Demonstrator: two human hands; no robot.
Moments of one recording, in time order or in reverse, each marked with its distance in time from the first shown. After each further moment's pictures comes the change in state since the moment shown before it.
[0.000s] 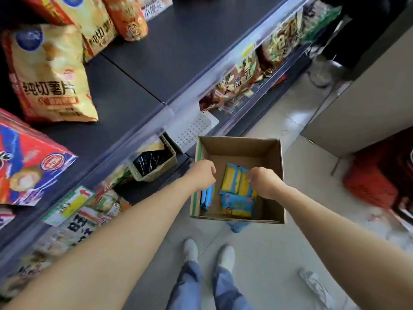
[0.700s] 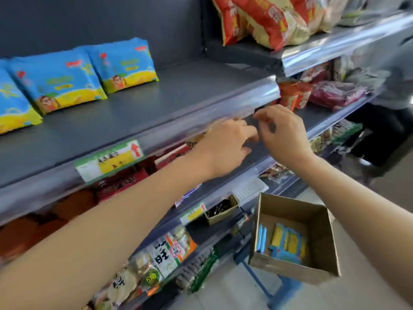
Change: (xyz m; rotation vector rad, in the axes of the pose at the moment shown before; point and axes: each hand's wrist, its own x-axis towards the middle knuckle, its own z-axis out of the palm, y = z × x) left_hand -0.345 -0.033 -0.206 0.316 0.808 0.635; right_hand -0.229 -0.304 -0.137 0.147 1.050 -0.782
